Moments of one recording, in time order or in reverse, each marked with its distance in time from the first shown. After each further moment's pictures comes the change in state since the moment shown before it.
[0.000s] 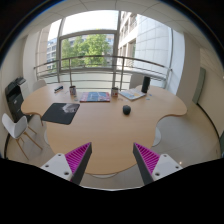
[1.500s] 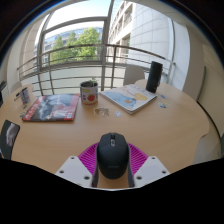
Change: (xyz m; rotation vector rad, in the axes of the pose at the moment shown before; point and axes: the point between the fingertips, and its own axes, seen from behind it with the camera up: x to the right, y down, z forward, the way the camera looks) arm 0.102 -0.114 0.494 -0.016 0.071 0.027
